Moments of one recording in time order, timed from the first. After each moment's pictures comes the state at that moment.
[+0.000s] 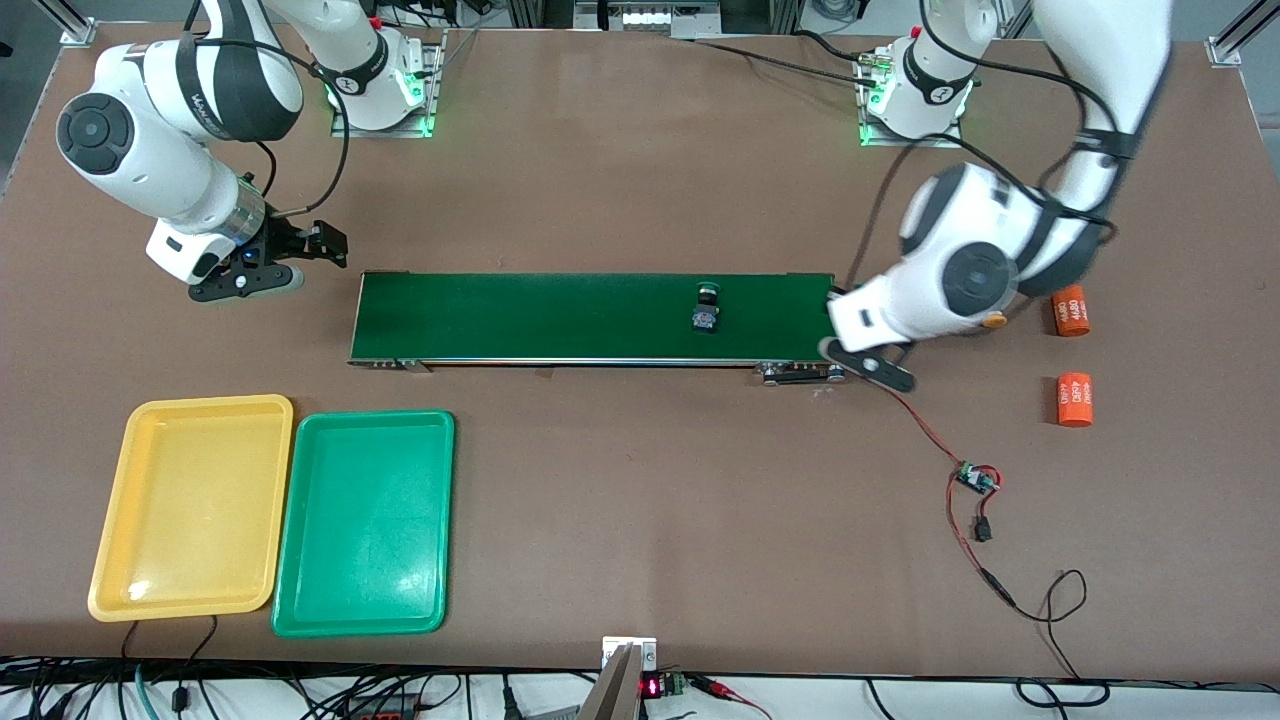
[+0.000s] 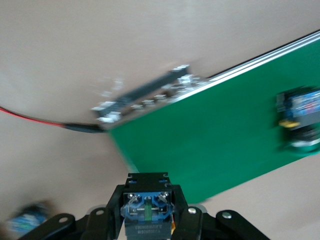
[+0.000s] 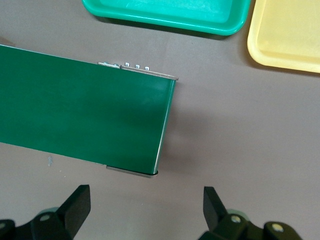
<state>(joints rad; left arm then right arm) -0.02 0.34 -0.45 -1.92 -0.01 2.02 -0.14 0.19 -0.09 -0.08 -2.29 0.03 2.11 -0.10</state>
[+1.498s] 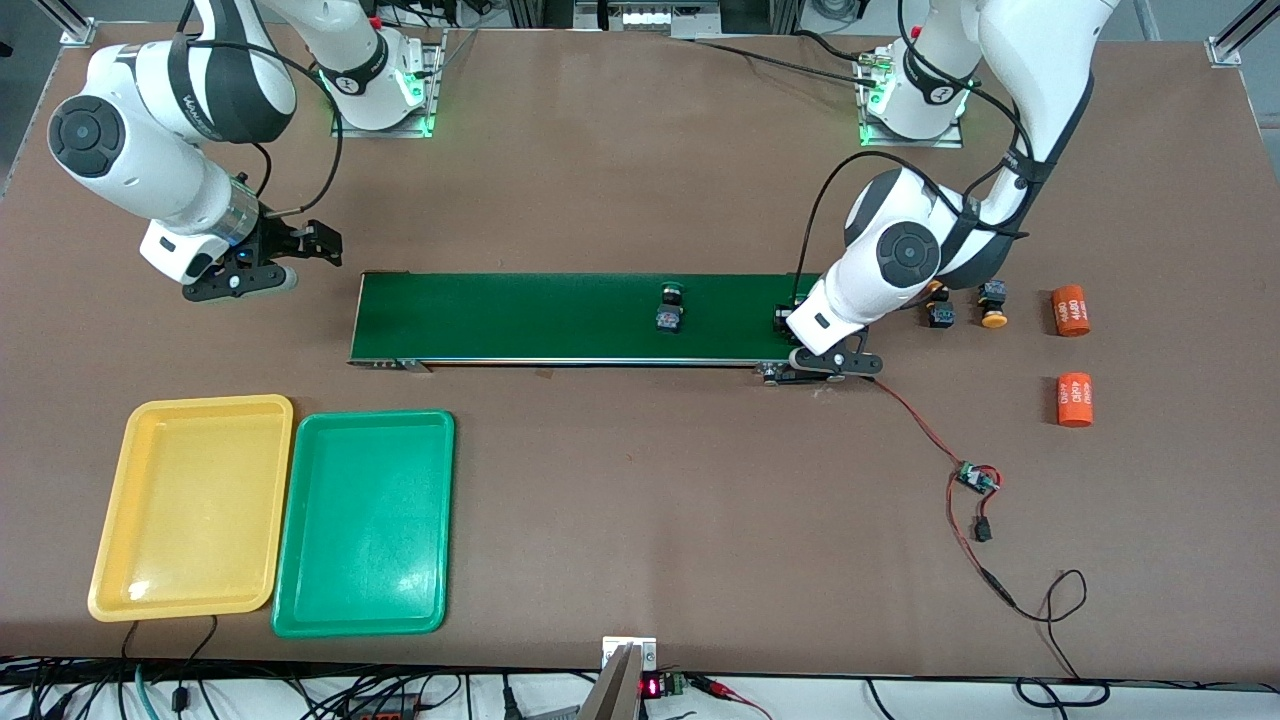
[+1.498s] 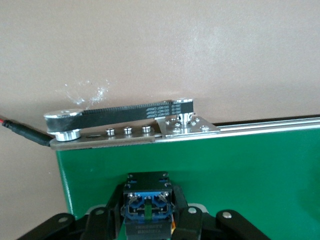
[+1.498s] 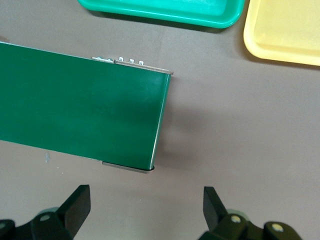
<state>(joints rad) -0.02 0.40 -0.43 -2.09 -0.01 2.39 -0.38 0.19 -0.09 -0.10 -2.29 0.03 2.08 -0.12</state>
